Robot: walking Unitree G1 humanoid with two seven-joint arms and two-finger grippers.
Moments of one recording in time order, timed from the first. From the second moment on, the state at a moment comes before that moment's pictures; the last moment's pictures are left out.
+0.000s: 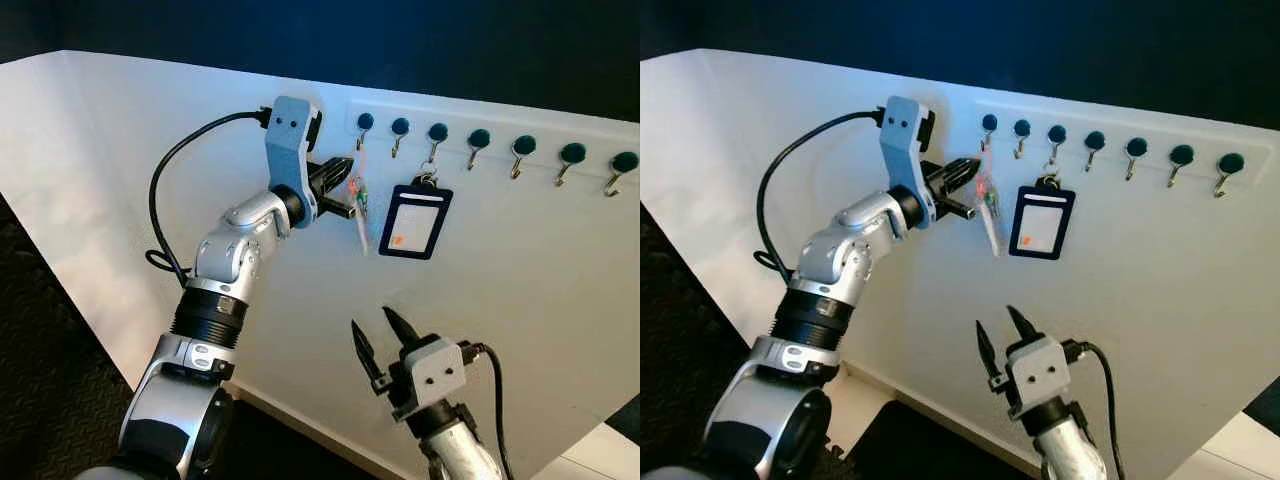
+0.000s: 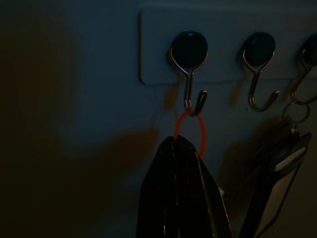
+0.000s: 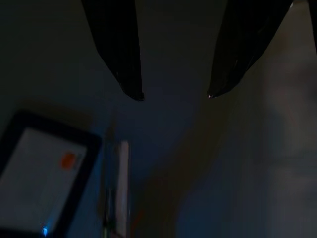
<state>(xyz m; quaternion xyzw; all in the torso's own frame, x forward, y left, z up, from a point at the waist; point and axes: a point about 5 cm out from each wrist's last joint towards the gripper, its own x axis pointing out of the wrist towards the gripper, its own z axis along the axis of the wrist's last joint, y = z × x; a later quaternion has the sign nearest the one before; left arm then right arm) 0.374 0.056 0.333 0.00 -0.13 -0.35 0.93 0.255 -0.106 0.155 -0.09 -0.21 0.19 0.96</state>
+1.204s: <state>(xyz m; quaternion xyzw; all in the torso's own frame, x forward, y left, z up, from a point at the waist) 0.371 0.068 0.385 0.15 -0.13 -0.36 0.91 0.259 -0.097 0.173 -0.07 -0.20 0.19 0.96</state>
